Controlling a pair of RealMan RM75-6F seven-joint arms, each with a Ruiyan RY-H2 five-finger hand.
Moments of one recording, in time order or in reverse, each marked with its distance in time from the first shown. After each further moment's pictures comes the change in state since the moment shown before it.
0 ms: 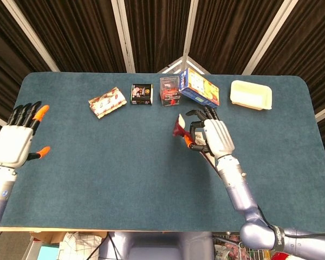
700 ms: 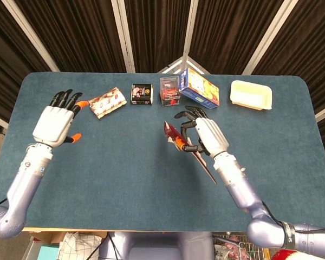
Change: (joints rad) left arm -0.265 -0.070 -0.062 -0.037 -0.290 -0.163 0.234; right arm 0.091 0.125 0.004 -0.068 0.085 -0.084 0.135
